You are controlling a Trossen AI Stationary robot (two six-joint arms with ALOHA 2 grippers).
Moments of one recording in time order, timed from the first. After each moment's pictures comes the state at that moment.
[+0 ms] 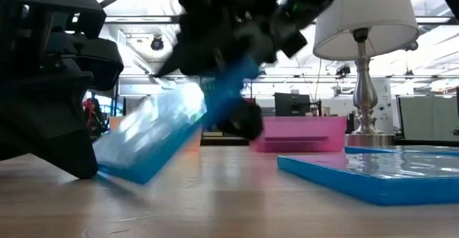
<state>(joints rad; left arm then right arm) -0.62 1.72 0.75 0.04 -0.33 -1.46 0.16 2.12 1.34 0.07 -0.49 0.91</state>
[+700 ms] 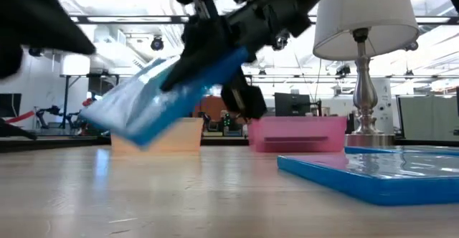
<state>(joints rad) -0.87 1.53 0.81 -0.21 -0.98 -1.78 0.16 2.04 1.35 -0.01 -0.28 1.01</state>
